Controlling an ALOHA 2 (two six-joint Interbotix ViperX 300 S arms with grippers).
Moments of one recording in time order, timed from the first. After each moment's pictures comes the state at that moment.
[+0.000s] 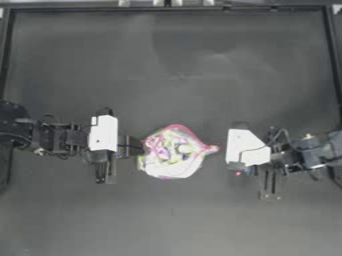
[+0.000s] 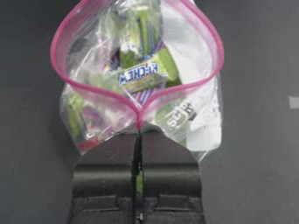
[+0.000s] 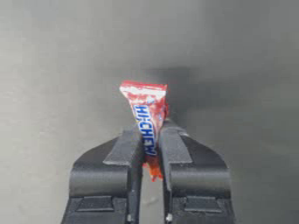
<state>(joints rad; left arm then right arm) 0.09 0.00 0.91 0.03 -0.39 0.05 0.07 -0.18 0.85 -0.14 0.61 0.42</state>
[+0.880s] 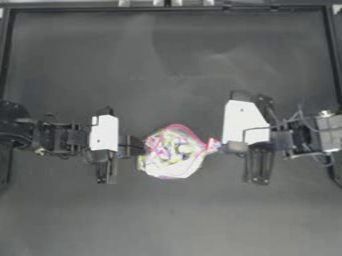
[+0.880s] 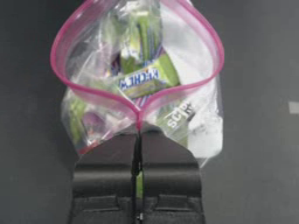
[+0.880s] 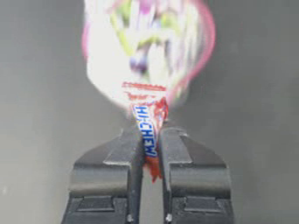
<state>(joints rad) 0.09 0.00 0.90 0.03 -0.39 0.05 0.03 -0.27 0.62 -0.32 0.63 0.40</state>
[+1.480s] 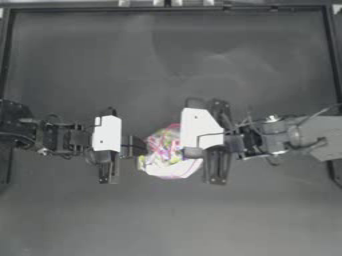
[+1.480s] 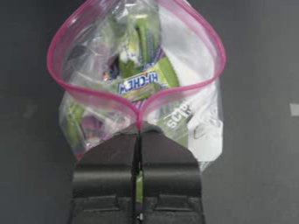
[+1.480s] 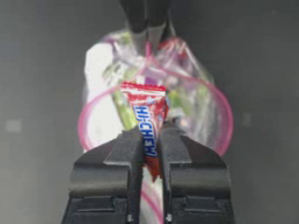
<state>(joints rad) 0.09 0.01 0.89 0.04 -0.39 0.05 -0.01 -0.03 0.51 -0.36 0.45 0.40</state>
